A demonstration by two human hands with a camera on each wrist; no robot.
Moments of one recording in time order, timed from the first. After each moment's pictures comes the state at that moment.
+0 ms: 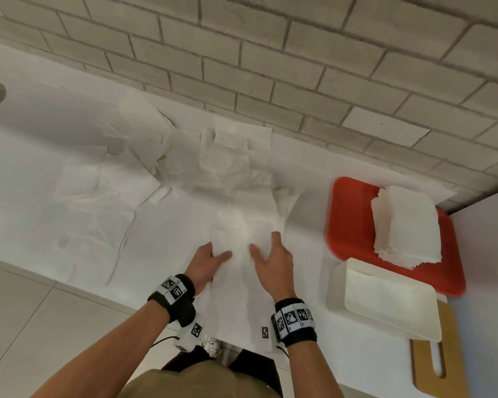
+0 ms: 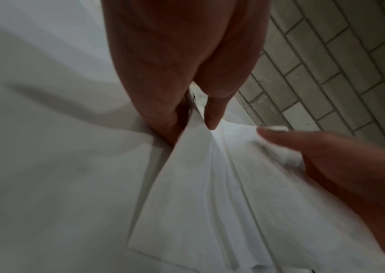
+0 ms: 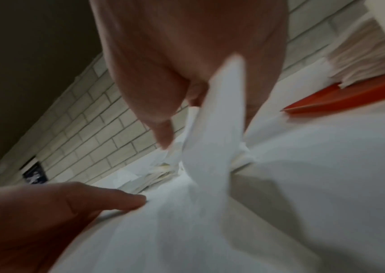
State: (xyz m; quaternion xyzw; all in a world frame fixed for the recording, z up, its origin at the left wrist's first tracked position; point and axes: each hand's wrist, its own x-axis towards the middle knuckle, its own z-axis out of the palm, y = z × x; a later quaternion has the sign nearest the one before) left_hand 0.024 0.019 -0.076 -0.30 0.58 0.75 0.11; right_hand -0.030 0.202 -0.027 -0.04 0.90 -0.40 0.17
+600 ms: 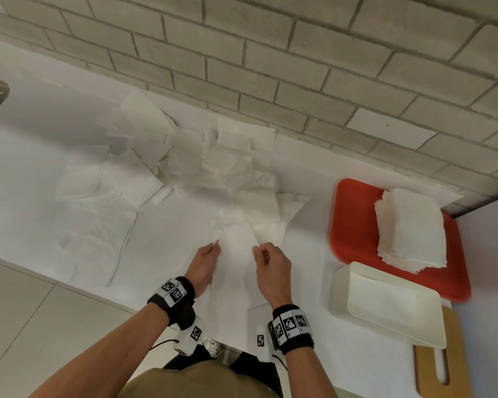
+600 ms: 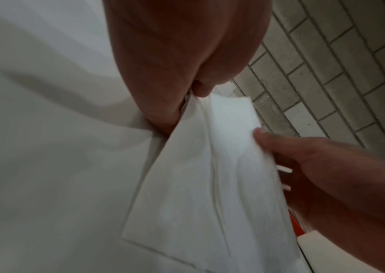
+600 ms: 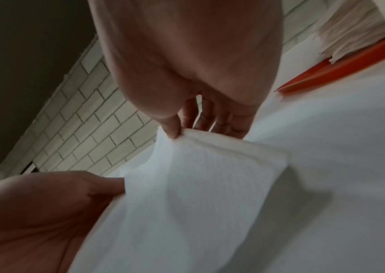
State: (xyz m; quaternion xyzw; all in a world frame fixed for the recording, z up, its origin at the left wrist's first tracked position) left_hand 0.026 0.019 -0.063 -0.32 0.54 0.77 0.10; right_hand -0.029 0.198 -0.059 -0.05 0.90 -0.43 0.11
